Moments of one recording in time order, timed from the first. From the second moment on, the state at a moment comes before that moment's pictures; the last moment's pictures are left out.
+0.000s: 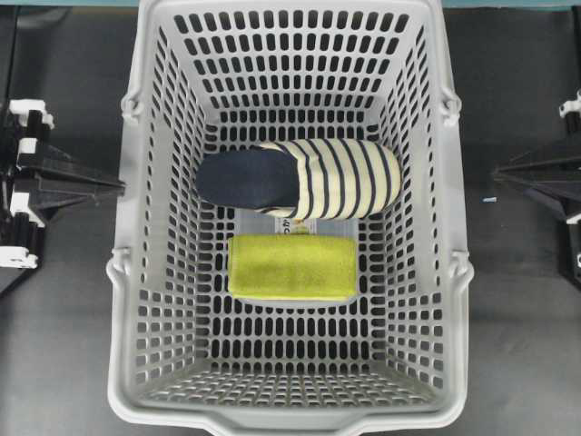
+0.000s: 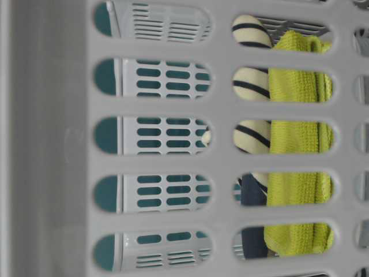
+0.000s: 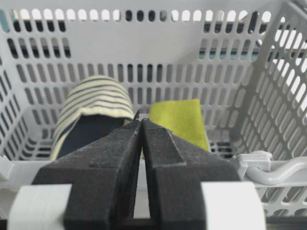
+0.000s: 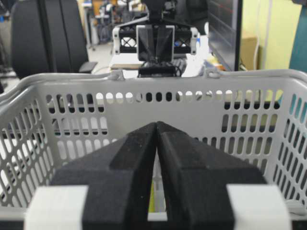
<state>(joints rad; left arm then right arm) 0.00 -0.96 1.17 0.00 -0.29 0.00 0.00 -0.97 1.18 0.00 -0.29 0.00</state>
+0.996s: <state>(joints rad) -0.05 -0.38 0.46 0.04 0.63 -0.04 -0.03 -0.96 1.17 0.02 -0.12 0.03</state>
